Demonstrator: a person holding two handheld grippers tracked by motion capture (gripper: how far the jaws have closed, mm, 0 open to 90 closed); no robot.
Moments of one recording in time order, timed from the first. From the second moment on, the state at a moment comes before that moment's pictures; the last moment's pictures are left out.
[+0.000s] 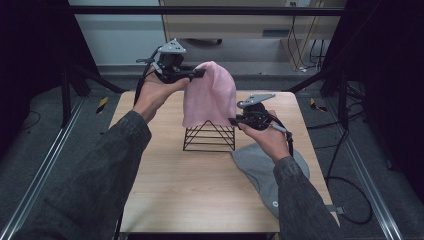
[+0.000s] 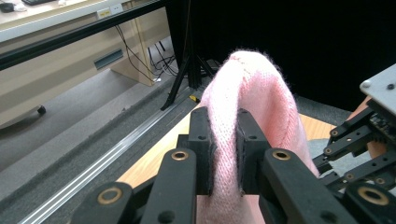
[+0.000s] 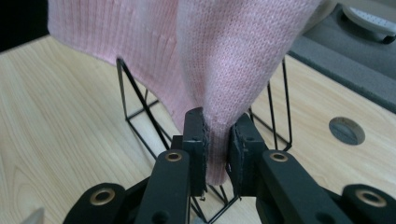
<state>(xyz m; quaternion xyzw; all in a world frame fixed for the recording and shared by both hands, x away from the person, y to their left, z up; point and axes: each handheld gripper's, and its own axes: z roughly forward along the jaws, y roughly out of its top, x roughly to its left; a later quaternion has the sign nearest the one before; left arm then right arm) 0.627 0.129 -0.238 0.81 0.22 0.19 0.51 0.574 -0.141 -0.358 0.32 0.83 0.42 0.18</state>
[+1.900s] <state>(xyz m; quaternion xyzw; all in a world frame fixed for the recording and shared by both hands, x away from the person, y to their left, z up) 0.590 0.140 -0.337 0.83 0.27 0.13 0.47 0.539 -0.185 -0.402 0.40 0.82 0.36 0.19</state>
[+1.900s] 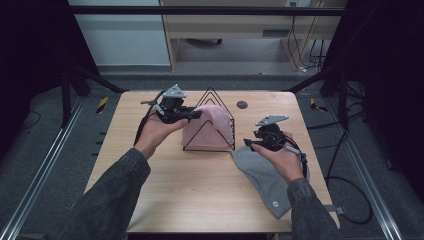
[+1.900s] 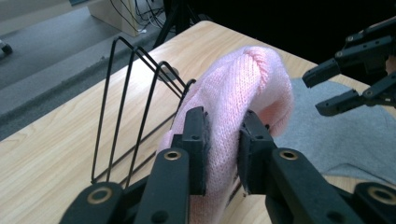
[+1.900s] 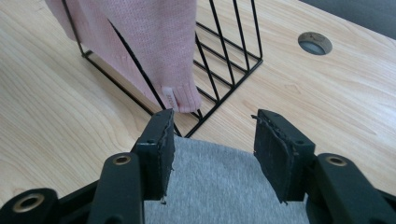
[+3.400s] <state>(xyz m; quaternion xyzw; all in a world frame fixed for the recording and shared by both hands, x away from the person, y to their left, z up) 0.447 0.320 -0.447 0.80 0.41 0.24 0.38 0.527 -0.326 -0.480 0.59 0.74 0.27 0.18</state>
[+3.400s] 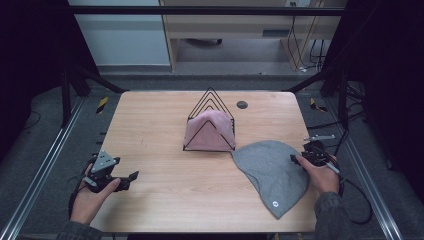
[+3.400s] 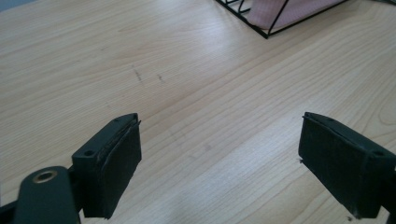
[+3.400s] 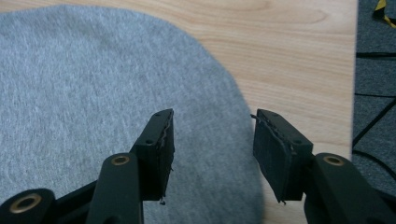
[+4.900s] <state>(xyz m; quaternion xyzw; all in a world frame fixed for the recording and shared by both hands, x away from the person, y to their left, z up) 0.453 0.325 -0.458 0.81 0.42 0.20 0.37 0.476 -0.278 -0.391 0.45 0.78 0.38 0.23</state>
